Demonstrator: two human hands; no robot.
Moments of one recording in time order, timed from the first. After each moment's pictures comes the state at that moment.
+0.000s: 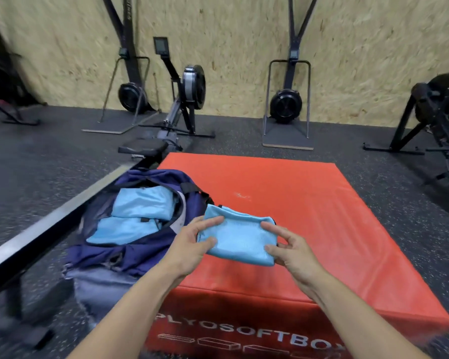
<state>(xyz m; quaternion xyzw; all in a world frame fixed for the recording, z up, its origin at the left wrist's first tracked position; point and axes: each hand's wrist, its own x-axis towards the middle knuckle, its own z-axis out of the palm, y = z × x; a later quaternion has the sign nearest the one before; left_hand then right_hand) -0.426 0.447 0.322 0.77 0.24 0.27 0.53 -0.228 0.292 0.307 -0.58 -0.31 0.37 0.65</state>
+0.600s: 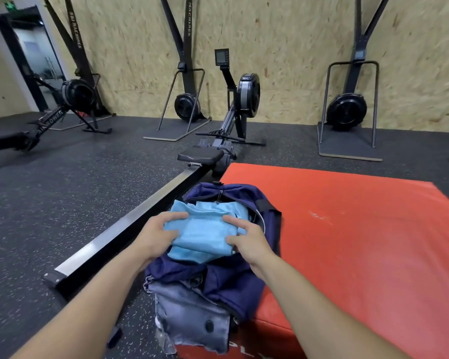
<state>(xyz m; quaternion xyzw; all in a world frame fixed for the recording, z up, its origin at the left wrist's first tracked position) -0.599 0.639 0.342 0.78 0.44 0.29 0.34 -0.391 0.525 0.323 -0.59 -0.39 0.42 0.57</state>
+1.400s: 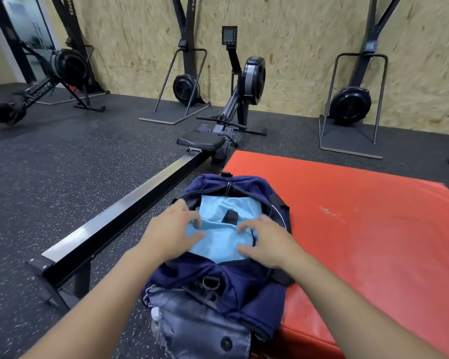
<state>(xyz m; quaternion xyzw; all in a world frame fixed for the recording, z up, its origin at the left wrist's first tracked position) -0.590 0.647 0.326 0.90 0.42 0.12 0.05 -0.373 0.529 0.328 -0.77 -0.60 0.15 0.16</state>
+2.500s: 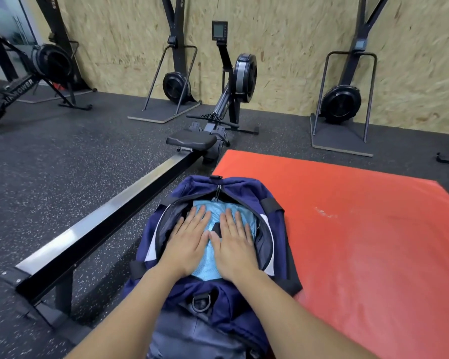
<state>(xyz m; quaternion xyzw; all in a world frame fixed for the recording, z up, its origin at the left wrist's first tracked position) -0.533 0.684 0.229 0.90 0.37 0.18 0.13 -0.404 0.601 0.239 -0.79 -0.59 0.04 0.19</state>
